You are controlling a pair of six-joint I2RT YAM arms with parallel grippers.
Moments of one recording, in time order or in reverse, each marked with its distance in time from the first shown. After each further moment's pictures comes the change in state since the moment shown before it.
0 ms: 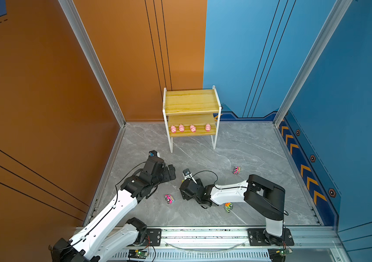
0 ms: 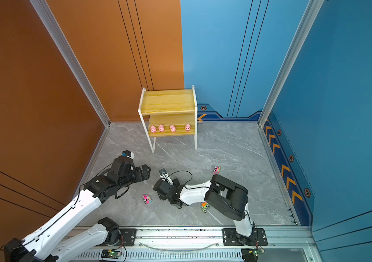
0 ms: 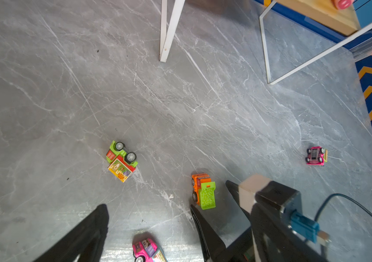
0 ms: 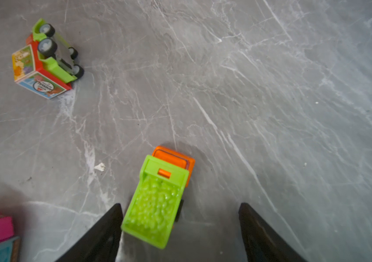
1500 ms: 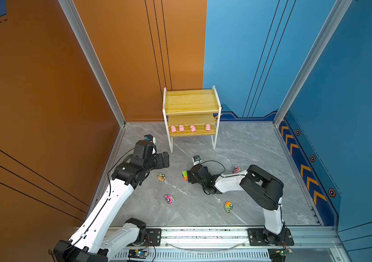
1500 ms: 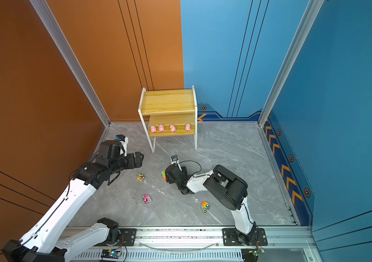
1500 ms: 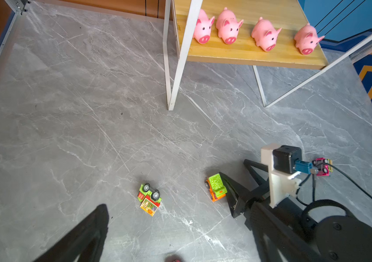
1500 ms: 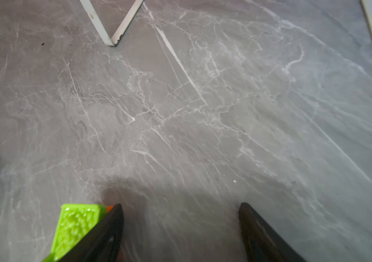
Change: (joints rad) left arm 0.181 0.092 0.225 -0.072 0.071 0.275; right arm -0.211 0.083 0.010 0.235 -0.057 -0.040
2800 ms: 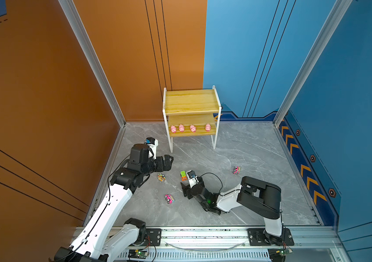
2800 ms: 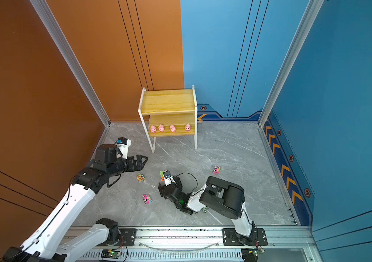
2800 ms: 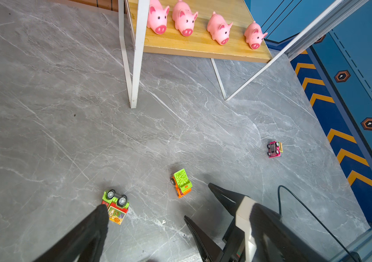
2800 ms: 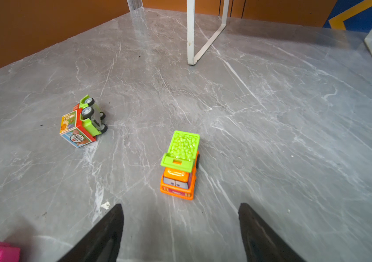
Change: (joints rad) left arm 0.055 -0.060 -0.101 0.107 0.244 0.026; right arm 0.216 -0.020 -0.236 0.463 0.163 -0.158
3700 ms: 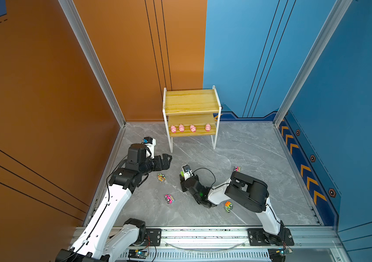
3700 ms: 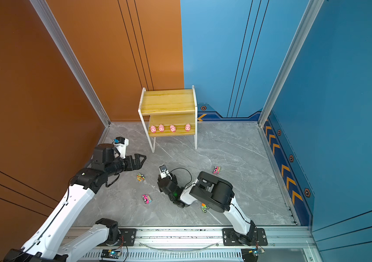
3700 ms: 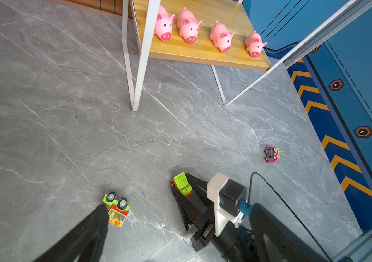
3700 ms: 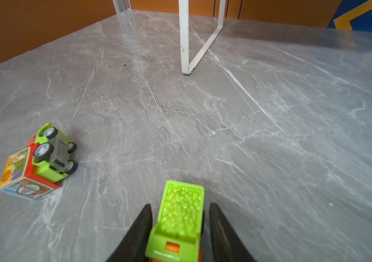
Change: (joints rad) left arm 0.045 -0.004 -0.007 0.016 0.037 -0.005; right arm -0.060 0.148 0.174 -0.014 -0.014 -0.019
